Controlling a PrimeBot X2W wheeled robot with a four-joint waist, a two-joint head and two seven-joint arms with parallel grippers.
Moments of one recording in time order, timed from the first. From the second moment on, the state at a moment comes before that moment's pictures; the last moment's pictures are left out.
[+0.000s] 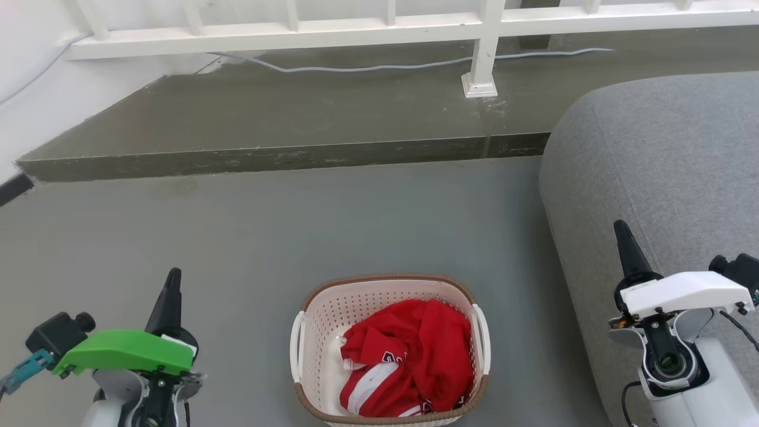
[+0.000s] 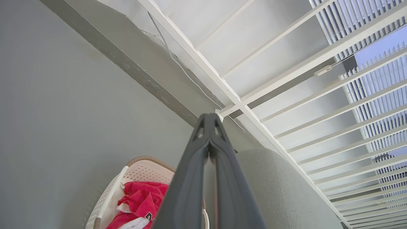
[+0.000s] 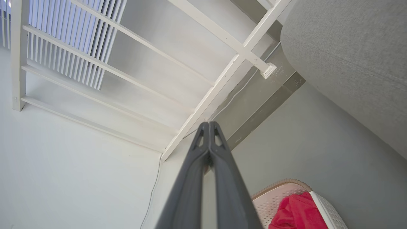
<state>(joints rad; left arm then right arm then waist) -0.10 0.11 -0.11 0.25 -1.11 -0.07 -0.06 -0.13 -0.10 0.06 0.32 1.06 0.06 -0.05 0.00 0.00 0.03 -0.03</state>
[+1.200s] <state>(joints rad) -0.10 0.06 0.02 0.27 -1.49 -0.11 0.06 -0.11 -0.06 -0.09 0.30 1.47 0.10 0.07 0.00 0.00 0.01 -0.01</state>
